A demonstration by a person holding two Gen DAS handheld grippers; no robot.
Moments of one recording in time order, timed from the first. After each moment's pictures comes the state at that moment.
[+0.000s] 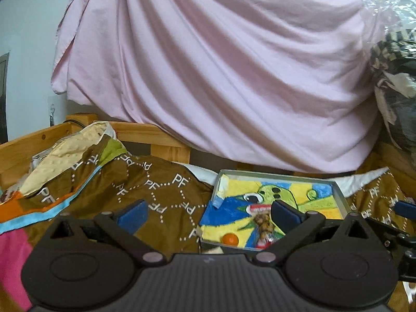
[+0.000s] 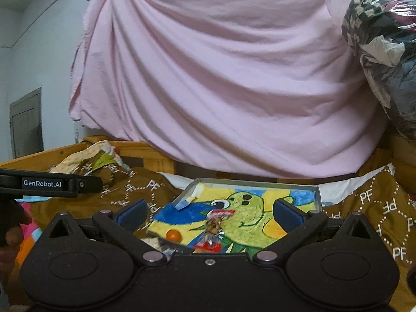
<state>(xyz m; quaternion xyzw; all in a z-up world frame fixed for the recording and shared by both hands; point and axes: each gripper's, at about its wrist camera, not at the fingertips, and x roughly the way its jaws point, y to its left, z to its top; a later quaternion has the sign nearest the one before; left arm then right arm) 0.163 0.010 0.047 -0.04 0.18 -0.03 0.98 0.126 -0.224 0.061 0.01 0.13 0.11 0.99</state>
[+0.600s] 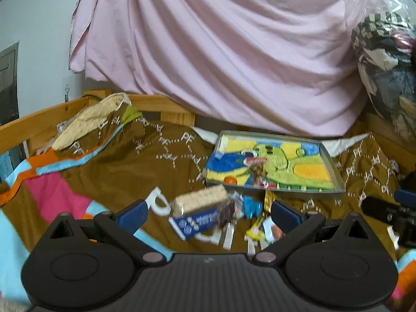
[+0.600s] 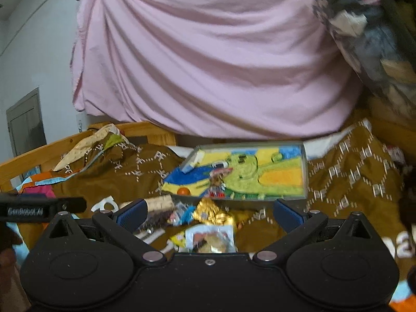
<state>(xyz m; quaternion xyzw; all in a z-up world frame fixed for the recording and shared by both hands) 0.060 0.016 0.022 -0.03 0.22 -0.03 0.97 0.036 -0.234 0.042 0.06 0.19 0.09 0.98</state>
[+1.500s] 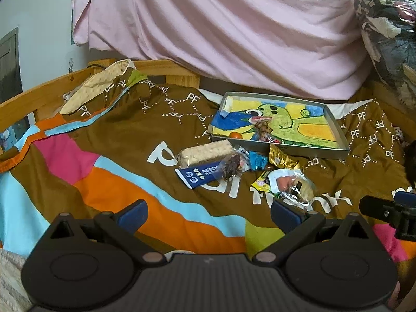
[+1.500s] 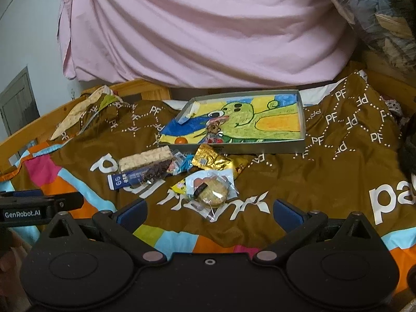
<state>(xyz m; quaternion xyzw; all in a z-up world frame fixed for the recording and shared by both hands) 0.043 0.016 0.001 -0.02 0.30 -0.02 0.95 0.029 -0.227 0.018 0.07 0.29 0.08 0.95</state>
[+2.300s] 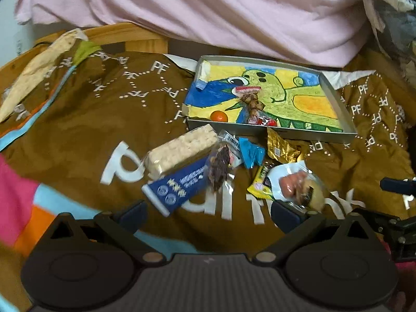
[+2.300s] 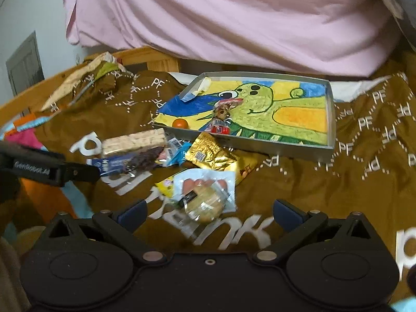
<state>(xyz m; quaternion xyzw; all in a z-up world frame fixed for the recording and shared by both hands) 0.168 0.012 -0.022 0.01 0.39 -0.10 0.91 0.130 -0.228 -0.010 0.00 0.34 0.13 0.93</state>
